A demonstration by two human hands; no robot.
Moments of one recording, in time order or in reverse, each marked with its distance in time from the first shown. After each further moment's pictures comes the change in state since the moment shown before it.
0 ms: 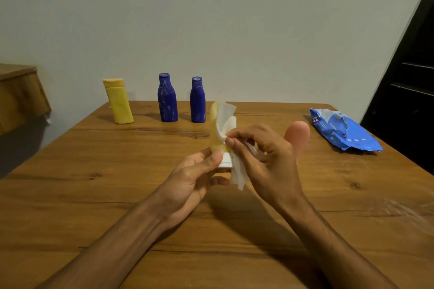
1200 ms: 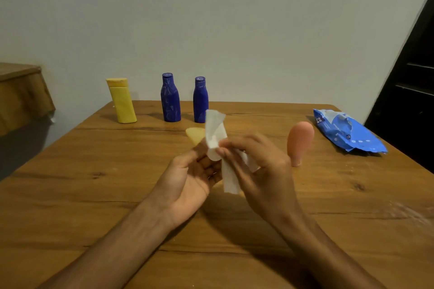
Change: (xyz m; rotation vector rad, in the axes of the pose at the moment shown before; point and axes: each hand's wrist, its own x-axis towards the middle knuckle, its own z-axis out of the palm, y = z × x) left_hand 0.000 0.005 0.004 -0.483 0.215 -0.050; right_hand -0.010 -0.009 0.010 -0.145 -0.005 -0.209
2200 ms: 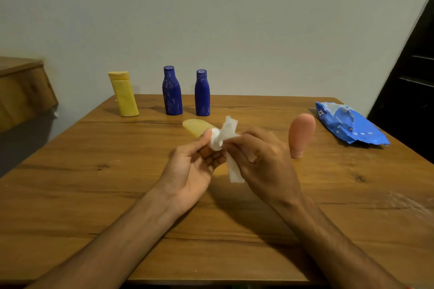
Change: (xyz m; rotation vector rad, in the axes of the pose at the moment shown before) left_hand 0.003 0.000 0.005 -0.056 0.134 0.006; right_hand 0.000 0.010 0.000 -0.210 -0.063 -0.076
